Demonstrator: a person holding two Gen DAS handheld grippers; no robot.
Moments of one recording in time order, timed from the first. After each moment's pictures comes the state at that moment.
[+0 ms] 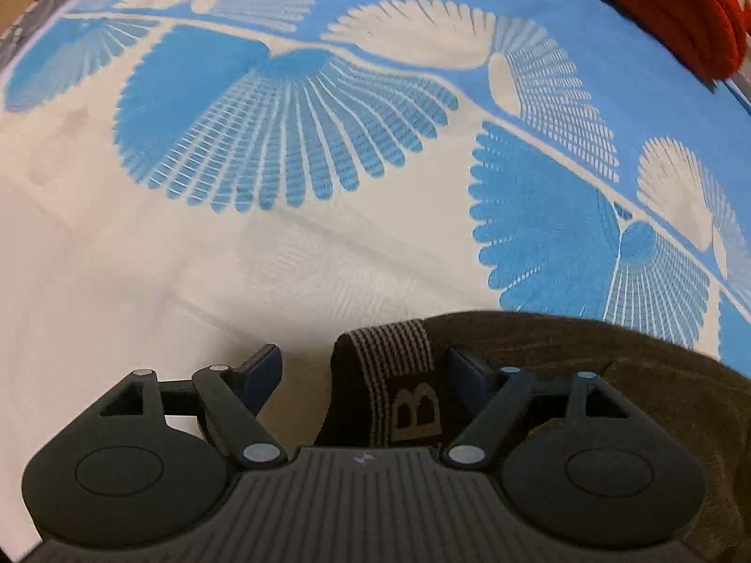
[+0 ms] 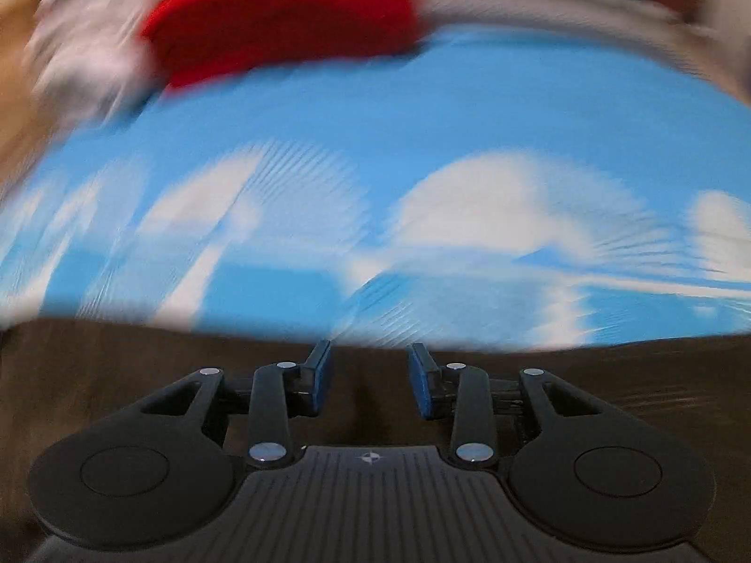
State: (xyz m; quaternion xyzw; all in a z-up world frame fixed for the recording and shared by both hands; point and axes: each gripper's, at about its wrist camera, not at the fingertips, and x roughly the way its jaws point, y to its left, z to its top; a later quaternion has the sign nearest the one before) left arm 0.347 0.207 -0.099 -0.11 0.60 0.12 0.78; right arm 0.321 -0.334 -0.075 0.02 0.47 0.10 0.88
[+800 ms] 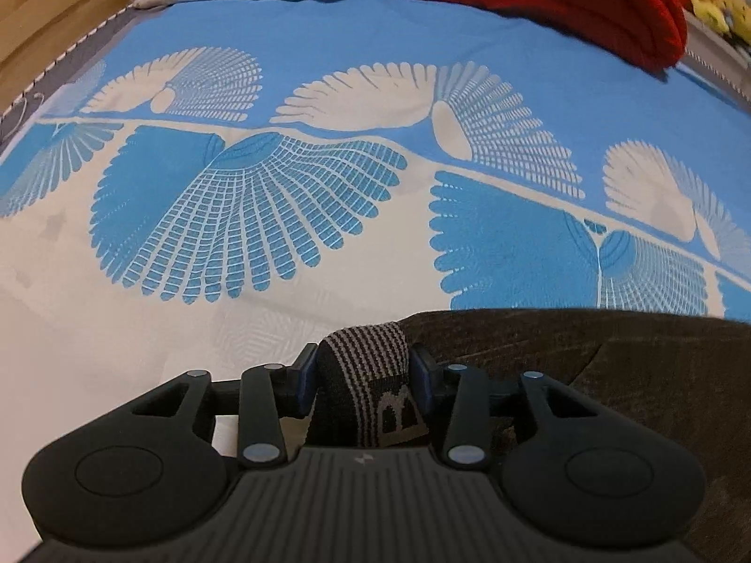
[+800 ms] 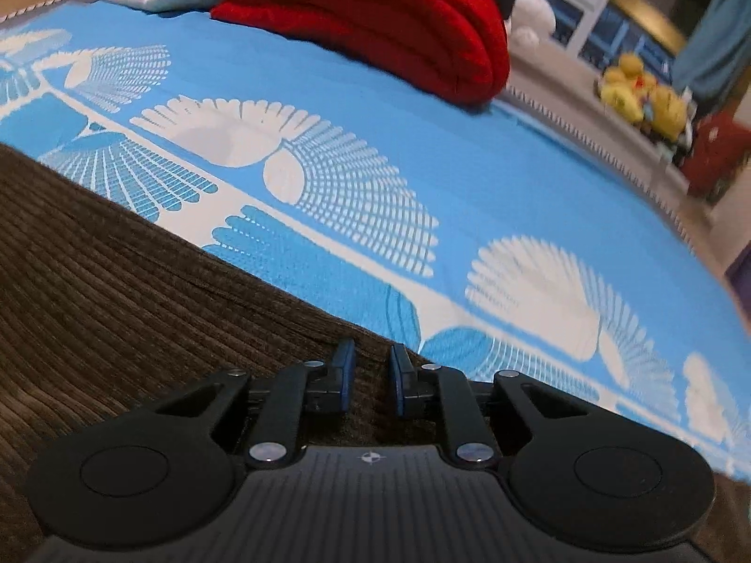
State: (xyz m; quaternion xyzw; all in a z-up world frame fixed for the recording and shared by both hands) left arm 0.352 0.182 -0.093 -0.02 0.52 0.09 0.85; right arm 0.347 -0.245 -0.143 -0.21 0.36 0.05 0.91
